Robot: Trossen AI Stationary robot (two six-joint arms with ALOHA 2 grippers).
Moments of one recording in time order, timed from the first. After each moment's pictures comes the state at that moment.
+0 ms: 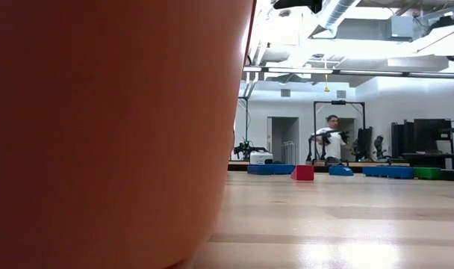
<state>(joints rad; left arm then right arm) 0.39 2.03 1.84 -1.27 -0.06 0.17 -0.16 1.28 1.48 -0.67 0.00 0.26</state>
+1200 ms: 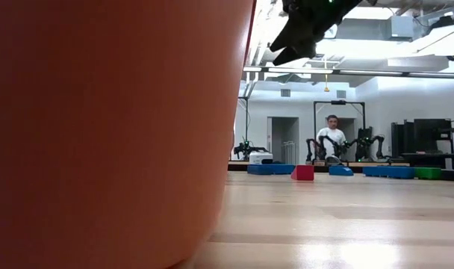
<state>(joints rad) 0.27 1.82 1.91 -1.17 -0.08 -0.01 -0.24 1.28 1.12 -0.44 0.00 0.02</state>
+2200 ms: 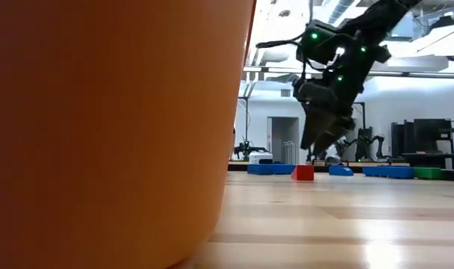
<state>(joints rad) 0.25 1.44 1.49 -0.79 -0.15 -0.29 -0.19 1.47 0.80 -0.39 0.08 0.48</state>
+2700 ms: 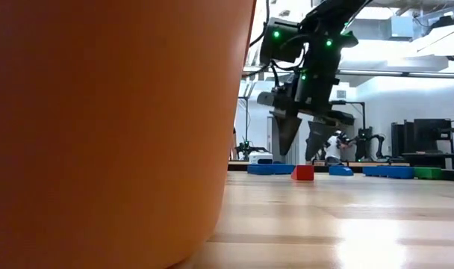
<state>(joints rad) 0.25 1.39 1.49 -0.81 -0.14 -0.26 -0.09 1.74 1.10 -0.64 0.23 1.01</state>
